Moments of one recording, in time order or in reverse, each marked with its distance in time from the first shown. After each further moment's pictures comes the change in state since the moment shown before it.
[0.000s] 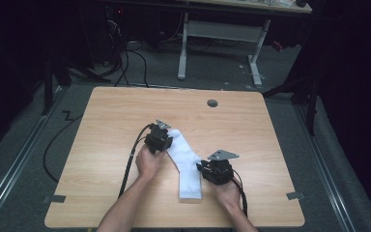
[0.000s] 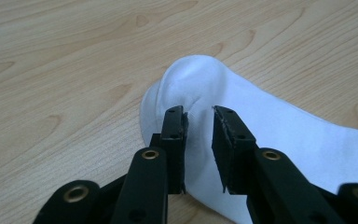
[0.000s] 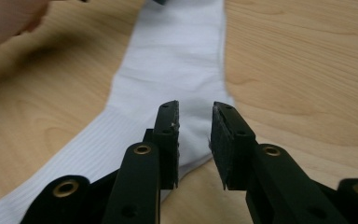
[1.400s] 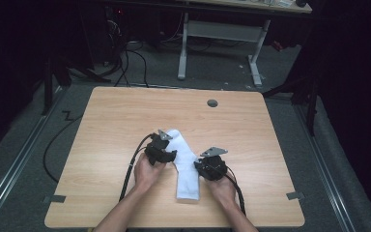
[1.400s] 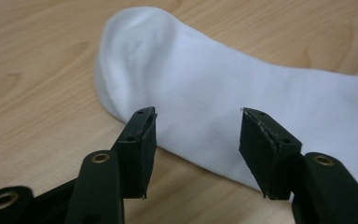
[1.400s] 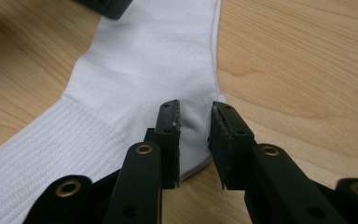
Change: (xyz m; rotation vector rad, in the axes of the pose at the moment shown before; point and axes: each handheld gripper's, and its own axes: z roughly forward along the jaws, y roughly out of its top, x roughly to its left) left arm -0.015 -0.018 -0.013 0.062 -0.028 0.056; right arm 0.001 0.003 0.030 0.087 -0.053 -0.052
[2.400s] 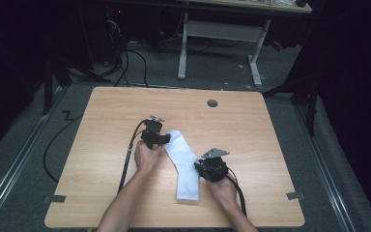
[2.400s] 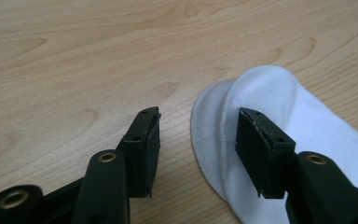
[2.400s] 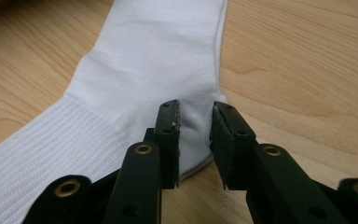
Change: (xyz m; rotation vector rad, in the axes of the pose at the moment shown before) left arm 0.045 0.022 0.033 -0.007 0.056 -0.180; right arm -0.002 -0.004 -0.001 -0.016 0.019 -0.006
